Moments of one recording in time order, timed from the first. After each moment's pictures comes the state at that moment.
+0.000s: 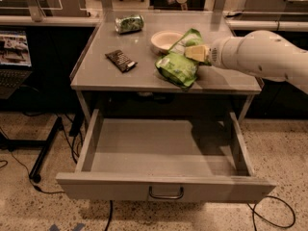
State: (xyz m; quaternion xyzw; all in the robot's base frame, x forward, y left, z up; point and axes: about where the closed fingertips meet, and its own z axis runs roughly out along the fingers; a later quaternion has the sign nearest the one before) arm 0.730 -0.180 0.885 -0.12 0.83 0.07 0.54
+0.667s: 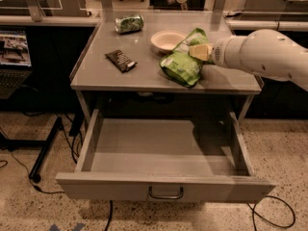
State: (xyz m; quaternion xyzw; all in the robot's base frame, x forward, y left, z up) arm 0.730 -0.187 0.888 -0.12 0.83 0.07 0.54
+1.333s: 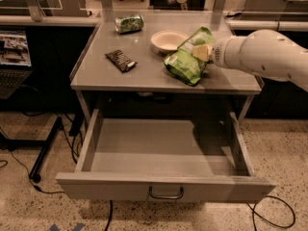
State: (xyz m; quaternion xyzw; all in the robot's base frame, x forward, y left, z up) arm 0.730 -0.187 0.888 -0.12 0.83 0.07 0.54
